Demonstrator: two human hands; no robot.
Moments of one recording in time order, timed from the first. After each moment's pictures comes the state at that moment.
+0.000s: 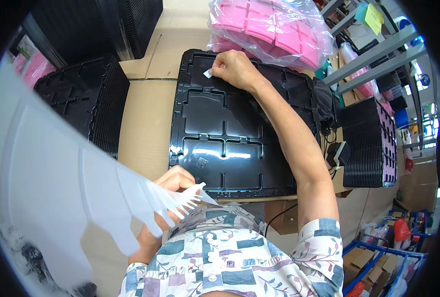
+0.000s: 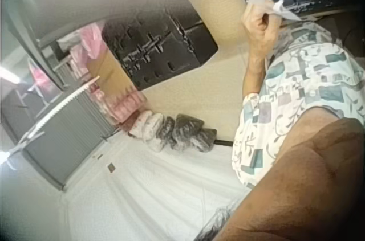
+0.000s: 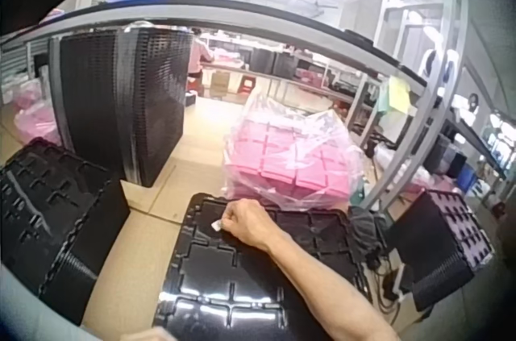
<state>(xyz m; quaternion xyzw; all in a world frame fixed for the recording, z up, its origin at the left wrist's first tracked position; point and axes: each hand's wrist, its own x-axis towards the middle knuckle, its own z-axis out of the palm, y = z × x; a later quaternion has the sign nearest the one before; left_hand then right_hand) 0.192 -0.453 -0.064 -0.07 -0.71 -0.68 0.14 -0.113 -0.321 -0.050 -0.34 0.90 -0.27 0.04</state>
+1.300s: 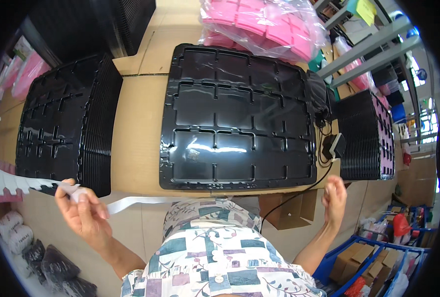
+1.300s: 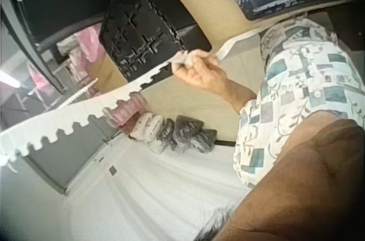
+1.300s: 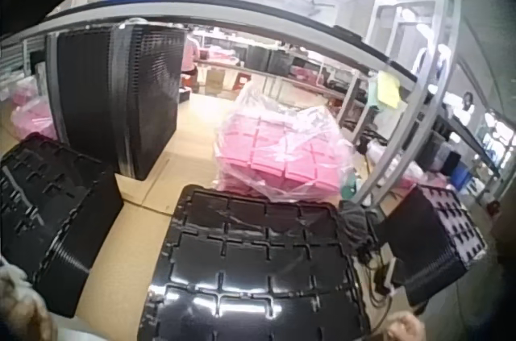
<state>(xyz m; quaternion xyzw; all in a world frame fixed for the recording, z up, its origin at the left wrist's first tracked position) 0.262 -0.531 -0.045 0.15 -0.60 -0.69 0.36 0.181 -0.018 -0.046 0.16 0.76 -0.63 -0.02</state>
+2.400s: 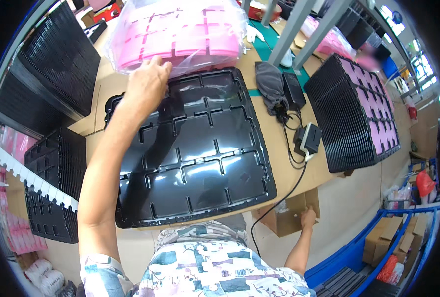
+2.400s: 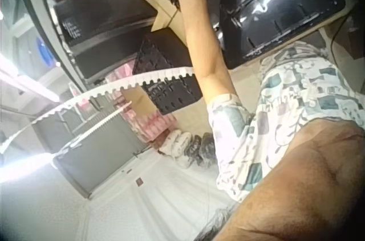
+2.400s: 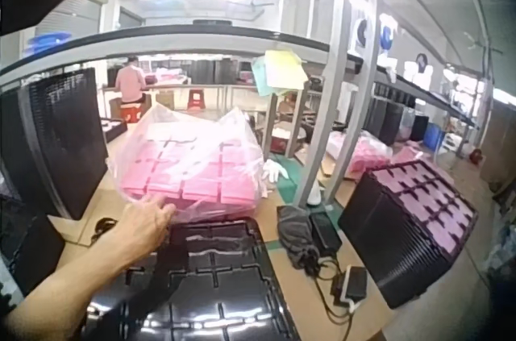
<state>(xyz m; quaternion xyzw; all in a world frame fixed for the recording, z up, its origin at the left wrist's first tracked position) -0.089 -0.367 -0.014 -0.23 -0.95 0.06 0.20 0.282 0.194 -0.355 0.38 0.90 -0.13 0.16</state>
